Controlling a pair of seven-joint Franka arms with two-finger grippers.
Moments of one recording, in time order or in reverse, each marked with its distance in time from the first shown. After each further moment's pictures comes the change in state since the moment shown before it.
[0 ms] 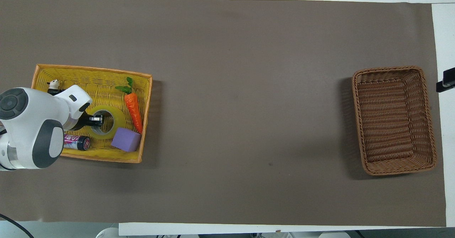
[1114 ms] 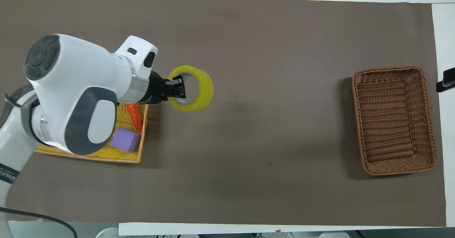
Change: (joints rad) left arm -0.477 0.052 -0.013 0.513 -0.420 -0.241 -0.521; right arm 0.000 0.000 0.000 0.000 0.000 0.000 0.000
